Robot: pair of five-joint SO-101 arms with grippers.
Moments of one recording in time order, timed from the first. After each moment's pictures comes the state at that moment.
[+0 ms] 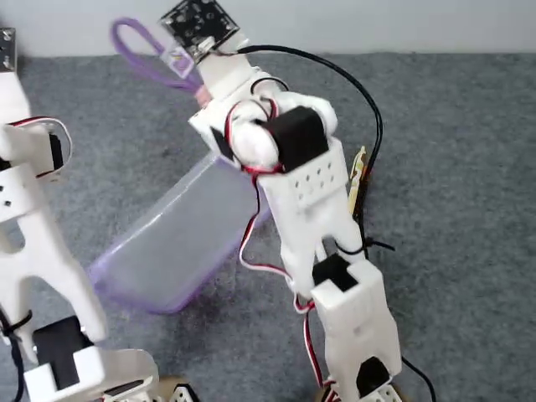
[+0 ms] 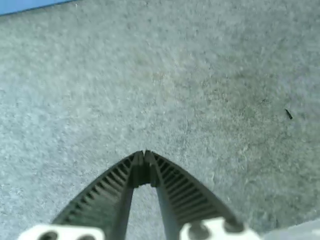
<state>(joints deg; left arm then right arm) -26.8 -4.3 -24.1 99.4 -4.6 -36.2 29.6 -85.2 100.6 12.5</state>
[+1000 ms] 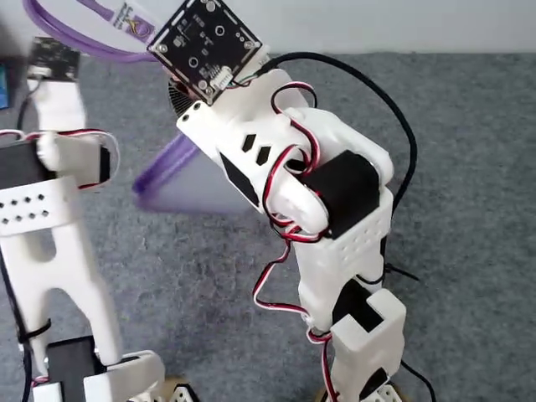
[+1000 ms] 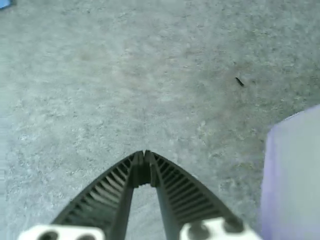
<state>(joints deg) -14.8 -10.7 -13.6 99.4 -4.6 -39.8 16.9 -85.4 92.5 20.6</state>
